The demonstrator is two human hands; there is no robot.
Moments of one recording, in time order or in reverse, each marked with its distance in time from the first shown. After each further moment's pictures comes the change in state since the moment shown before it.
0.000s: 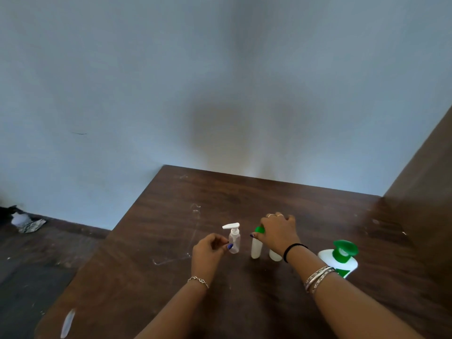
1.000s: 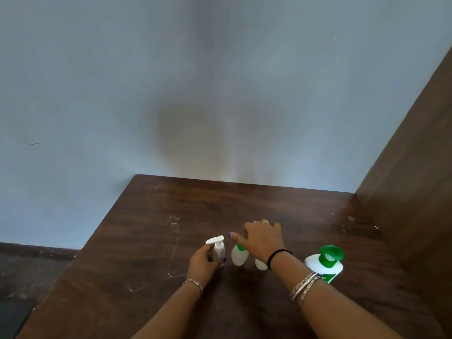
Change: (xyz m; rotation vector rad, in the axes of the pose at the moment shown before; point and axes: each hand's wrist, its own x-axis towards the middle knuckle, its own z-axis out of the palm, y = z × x) left_hand 0.042 -0.022 0.032 0.084 -0.265 -0.062; right_hand 0.008 -0.007 -0.003 0.094 -0.005 0.111
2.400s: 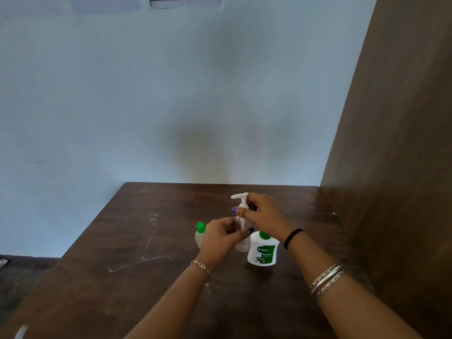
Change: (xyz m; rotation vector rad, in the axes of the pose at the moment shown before) left_hand -0.119 0.156 0.079 -0.169 -0.048 0.443; right_hand -0.116 0.110 -0.075 0.833 0.245 -0.259
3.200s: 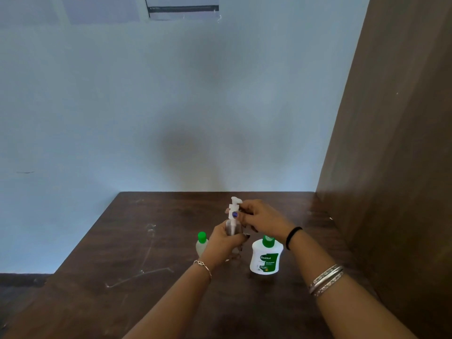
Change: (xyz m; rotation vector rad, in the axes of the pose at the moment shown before) left_hand 0.016 0.000 -0.011 -0.185 -0.114 -0.218; right_hand 0.010 -0.023 -0.001 0.076 -0.151 0.059
